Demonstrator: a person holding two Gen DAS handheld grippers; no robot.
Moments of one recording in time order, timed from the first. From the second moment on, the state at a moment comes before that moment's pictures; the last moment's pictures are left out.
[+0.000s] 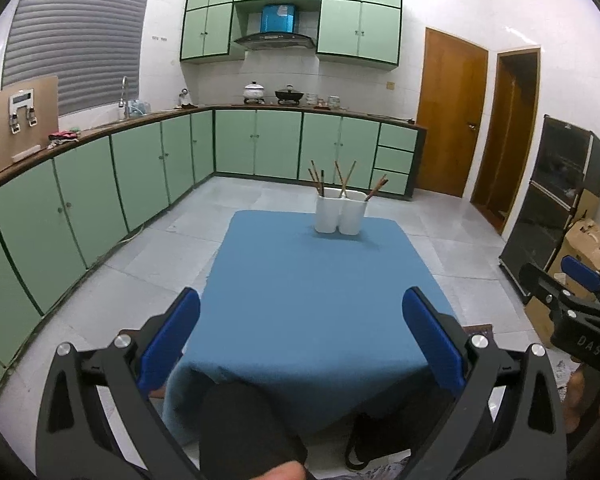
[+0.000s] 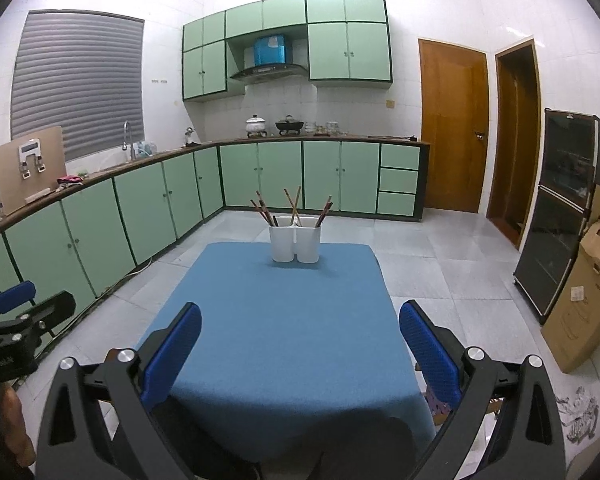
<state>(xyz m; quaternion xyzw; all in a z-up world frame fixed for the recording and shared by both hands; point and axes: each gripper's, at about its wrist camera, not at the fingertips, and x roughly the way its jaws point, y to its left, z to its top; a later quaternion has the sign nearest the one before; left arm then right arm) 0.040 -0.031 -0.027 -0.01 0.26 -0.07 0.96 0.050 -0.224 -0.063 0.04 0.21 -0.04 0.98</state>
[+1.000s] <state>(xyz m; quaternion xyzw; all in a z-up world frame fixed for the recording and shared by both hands) 0.024 -0.031 -0.029 -0.02 0.26 -0.06 0.96 0.039 -0.224 -0.061 0.05 0.20 -0.04 0.98</state>
